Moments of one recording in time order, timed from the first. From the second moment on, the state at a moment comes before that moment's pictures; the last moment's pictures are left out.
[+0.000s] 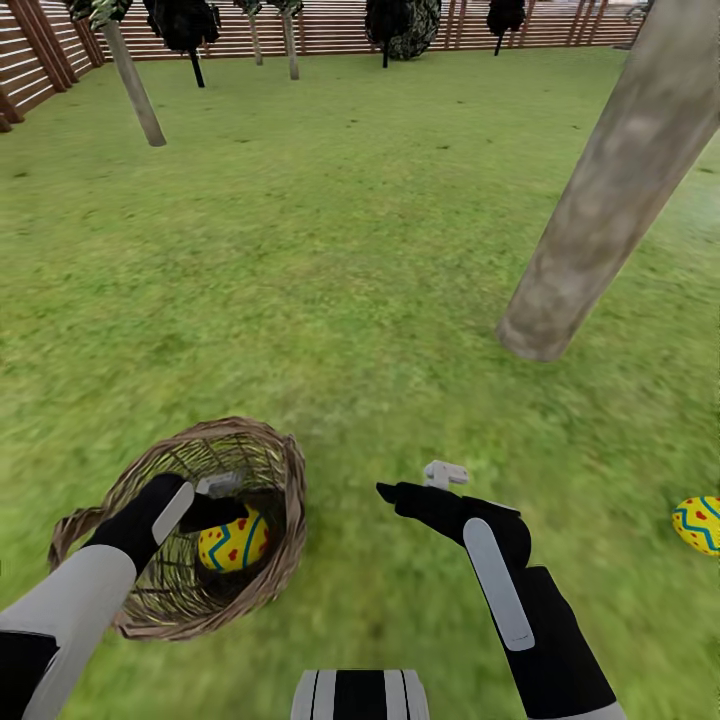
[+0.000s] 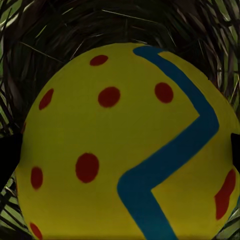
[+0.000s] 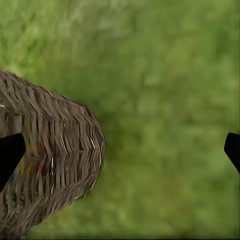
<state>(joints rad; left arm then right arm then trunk) -0.87 0.20 -0.17 -0.55 0.46 0.83 0.01 -0.44 0.12 0.16 -1.54 -0.53 0.89 -0.20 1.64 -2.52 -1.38</state>
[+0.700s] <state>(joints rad) -0.87 0.20 -0.17 -0.55 0.46 0.83 0.01 -0.44 0.12 0.16 -1.54 -0.53 0.89 -0.20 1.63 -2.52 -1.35</state>
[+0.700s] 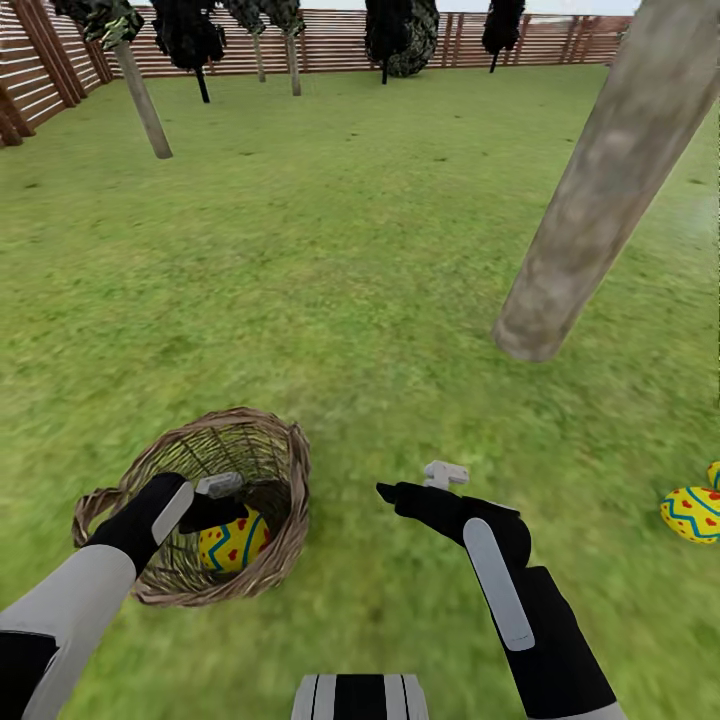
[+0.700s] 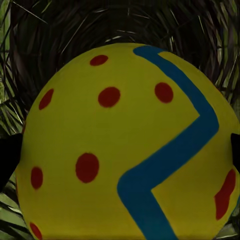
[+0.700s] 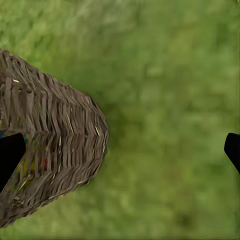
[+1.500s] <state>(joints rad) -0.87 0.20 -0.18 -0.56 0.46 0.88 0.01 -0.44 0.12 0.16 -1.54 -0.53 0.89 -0.20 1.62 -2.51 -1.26</state>
